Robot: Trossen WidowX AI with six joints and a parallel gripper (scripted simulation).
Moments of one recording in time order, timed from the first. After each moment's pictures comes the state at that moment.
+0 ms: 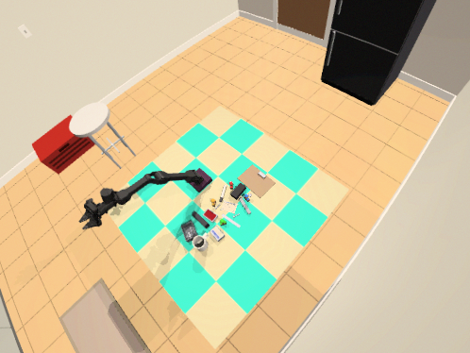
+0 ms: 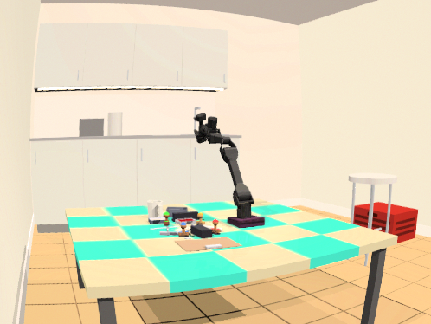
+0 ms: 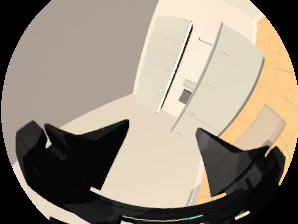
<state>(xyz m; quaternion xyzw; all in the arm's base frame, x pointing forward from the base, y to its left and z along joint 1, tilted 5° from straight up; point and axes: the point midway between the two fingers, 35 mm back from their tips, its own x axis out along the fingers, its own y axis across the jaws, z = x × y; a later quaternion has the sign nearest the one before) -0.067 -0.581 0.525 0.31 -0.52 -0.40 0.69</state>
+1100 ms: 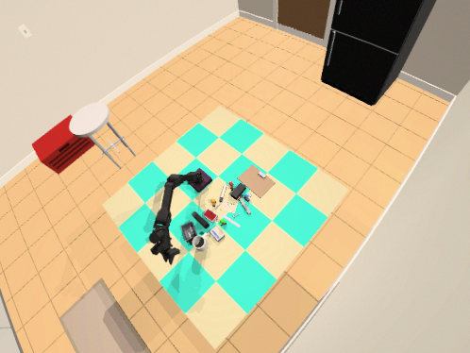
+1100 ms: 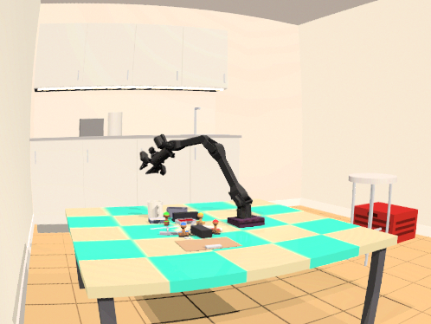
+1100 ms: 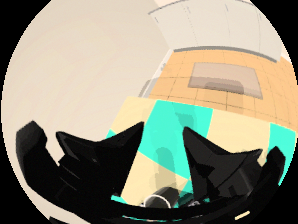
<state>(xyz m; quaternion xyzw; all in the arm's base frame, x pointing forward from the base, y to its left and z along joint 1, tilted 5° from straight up) 0.307 -0.484 0.280 0.37 0.08 -0.47 0.80</state>
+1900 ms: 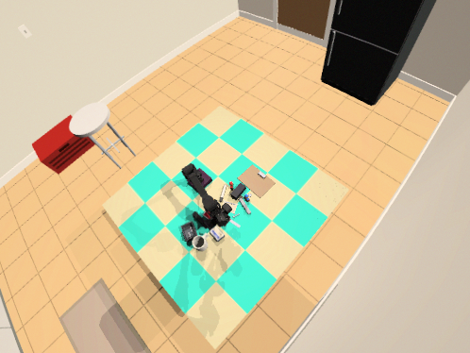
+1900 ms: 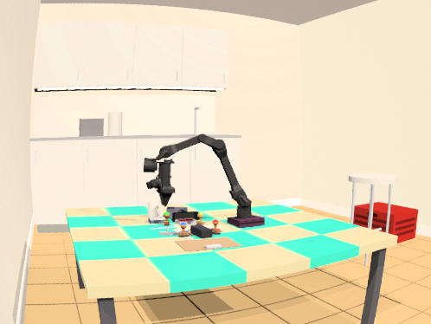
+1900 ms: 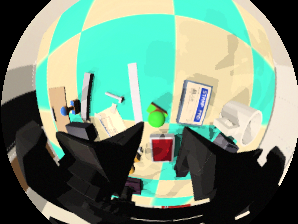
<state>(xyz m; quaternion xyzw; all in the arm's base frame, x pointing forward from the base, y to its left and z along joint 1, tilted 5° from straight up) 0.358 -0.137 0.126 0.02 0.67 -0.08 0.74</state>
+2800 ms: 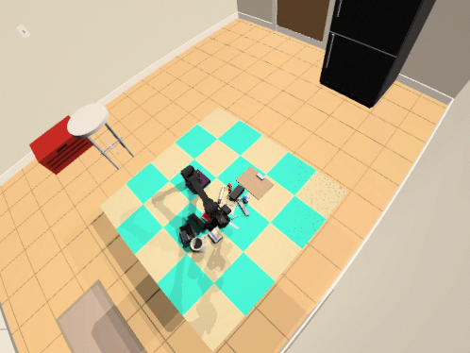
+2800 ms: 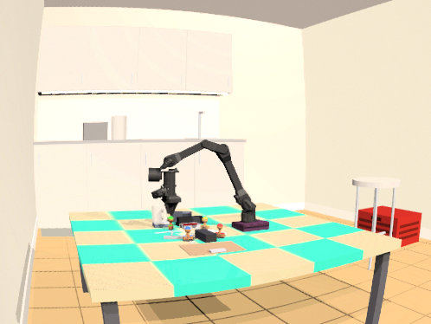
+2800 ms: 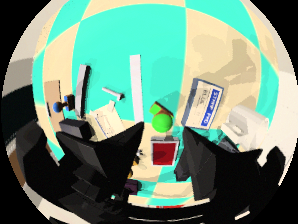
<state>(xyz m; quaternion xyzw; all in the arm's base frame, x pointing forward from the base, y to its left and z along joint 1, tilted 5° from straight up) 0.357 -0.131 0.102 0.00 0.68 -0.07 0.73</state>
